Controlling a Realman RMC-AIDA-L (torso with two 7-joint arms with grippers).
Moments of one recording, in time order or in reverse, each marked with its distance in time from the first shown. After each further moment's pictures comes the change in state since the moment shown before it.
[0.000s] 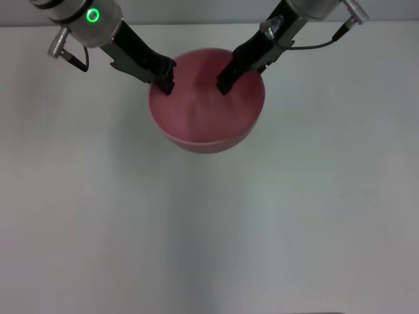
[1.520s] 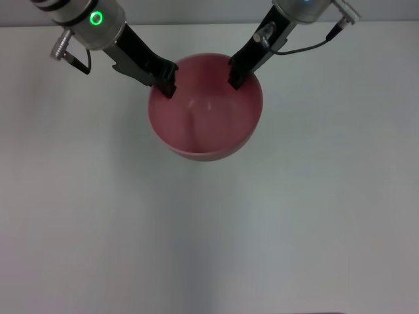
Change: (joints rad) left arm -0.002 -0.009 0.008 0.005 0.006 0.006 0.001; right arm 0.024 0.021 -0.064 0.001 -0.004 0.016 -0.067
